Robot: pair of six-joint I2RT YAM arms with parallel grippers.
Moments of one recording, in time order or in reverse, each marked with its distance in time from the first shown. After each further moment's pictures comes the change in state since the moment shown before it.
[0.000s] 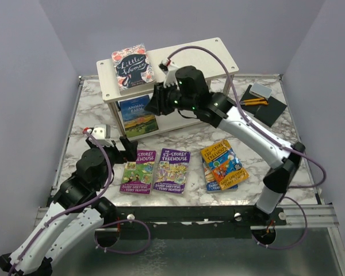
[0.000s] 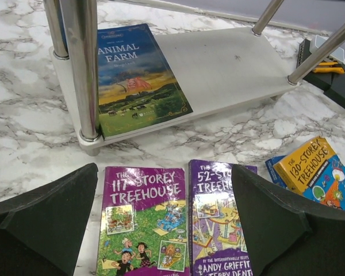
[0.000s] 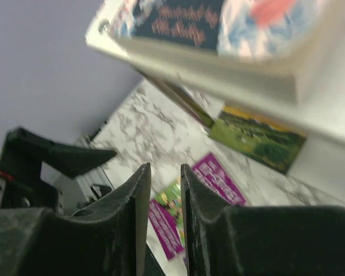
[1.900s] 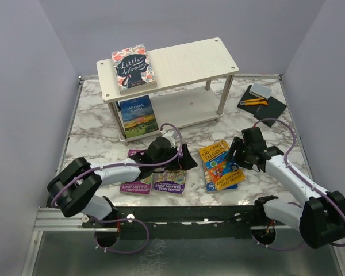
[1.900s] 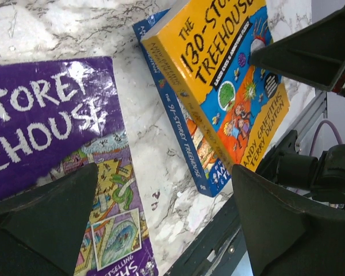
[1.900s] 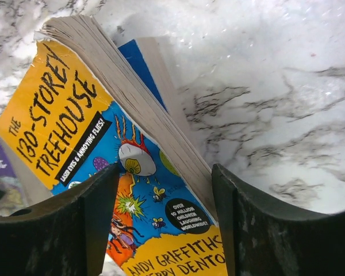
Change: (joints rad) left arm -0.183 0.990 -0.134 0.800 0.623 -0.458; right arm -0.594 -0.732 -1.393 -0.024 0.215 0.238
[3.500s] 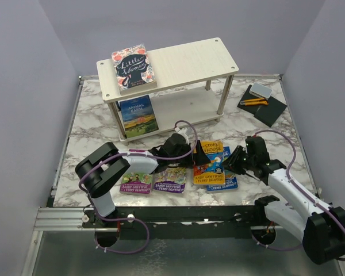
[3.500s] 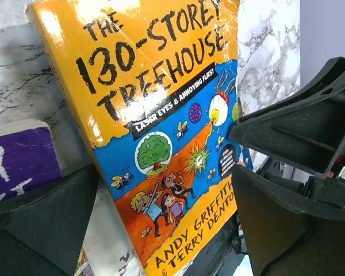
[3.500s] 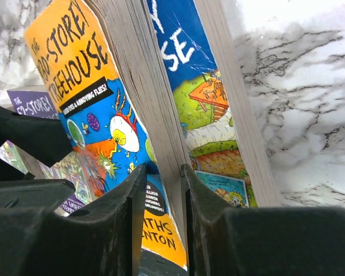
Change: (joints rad) left arm -0.040 0.299 0.173 0.129 0.023 -0.085; right arm -0.006 -0.150 -0.175 0.166 -0.243 0.158
